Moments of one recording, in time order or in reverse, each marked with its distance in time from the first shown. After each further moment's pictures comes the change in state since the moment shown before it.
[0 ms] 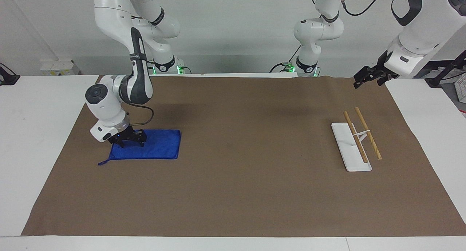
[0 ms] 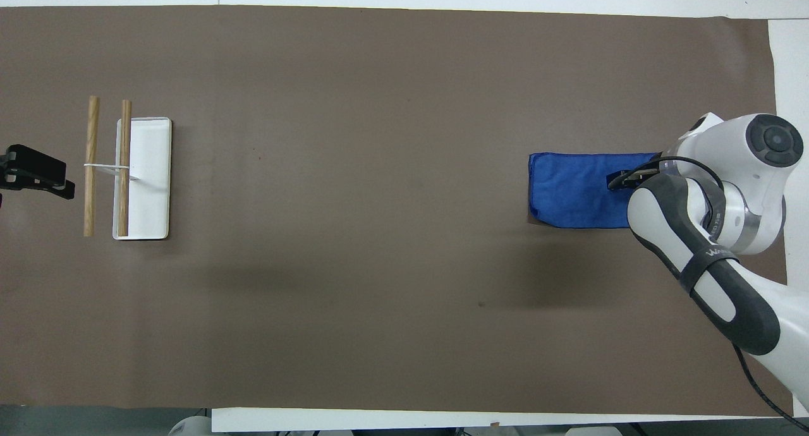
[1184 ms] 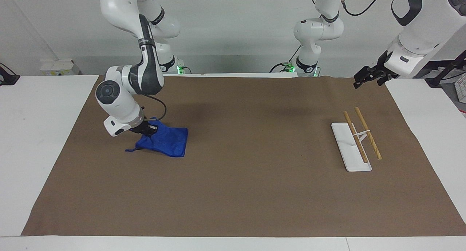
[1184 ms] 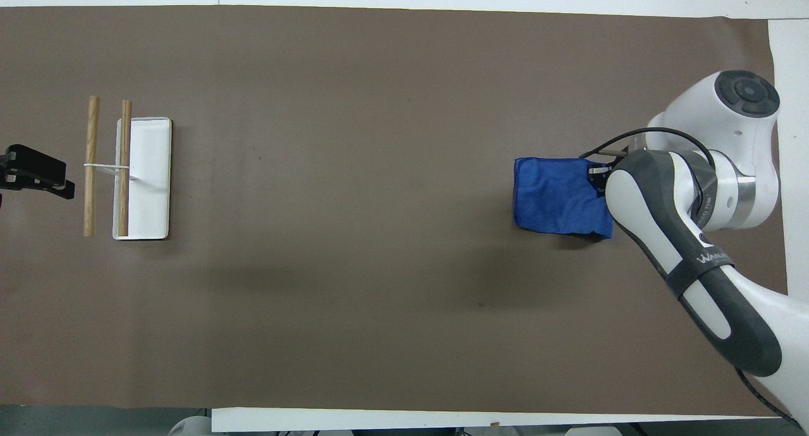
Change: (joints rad) left arm 0.000 0.000 0.000 0.000 0.000 0.000 0.000; right arm 0.005 -0.053 0.184 0.207 0.006 -0.458 0.475
